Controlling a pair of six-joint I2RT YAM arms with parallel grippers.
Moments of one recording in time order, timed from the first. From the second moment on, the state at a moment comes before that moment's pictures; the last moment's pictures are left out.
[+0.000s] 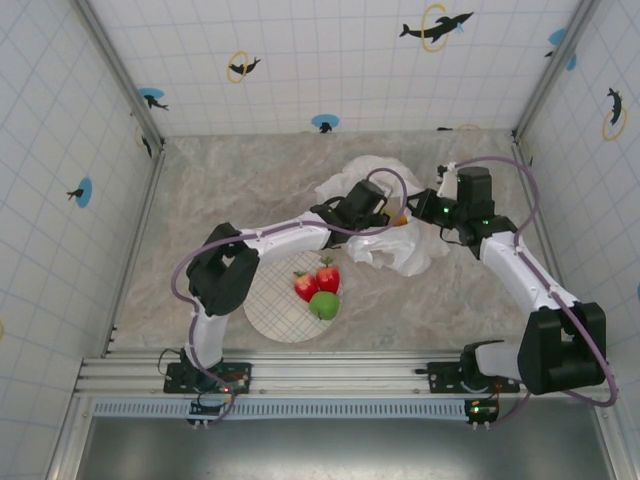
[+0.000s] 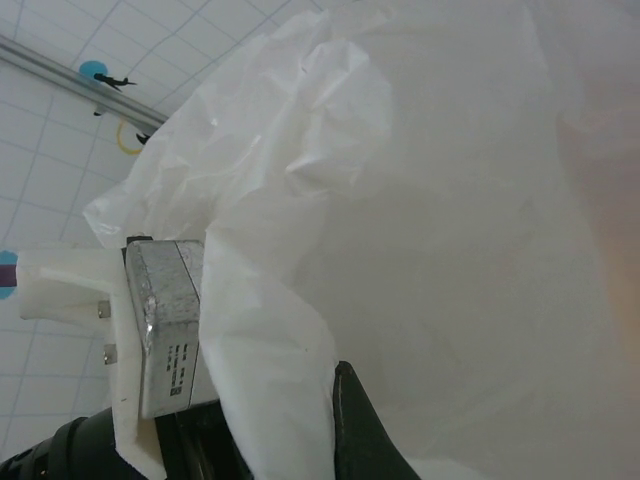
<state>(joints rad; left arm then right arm) -0.90 2.03 1.51 -0.23 -0.13 -0.18 0.19 1.29 0.88 -0.19 -0.51 0.57</state>
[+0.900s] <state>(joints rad) -0.83 1.61 1.16 -0.02 0.21 -0.31 0.14 1.29 0.88 -0.20 -0.51 0.50</state>
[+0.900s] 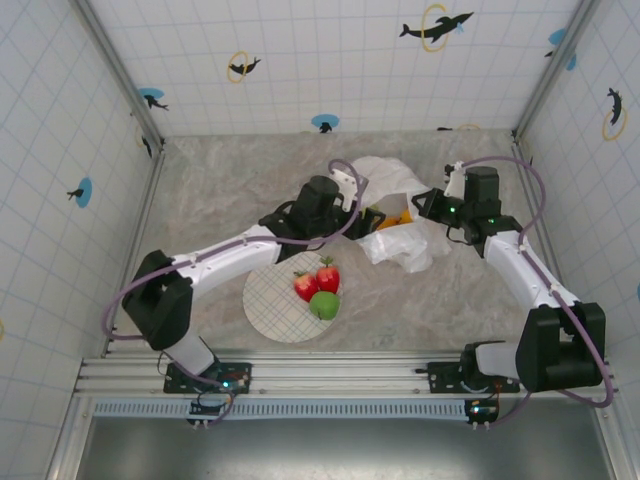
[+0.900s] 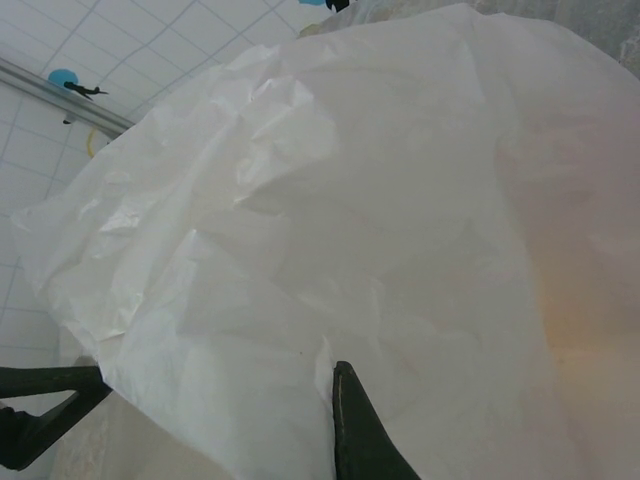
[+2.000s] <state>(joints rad) -0.61 1.08 0.63 -0.30 0.24 -0.50 0.14 1.29 0.88 -0.20 -0.52 0.48</state>
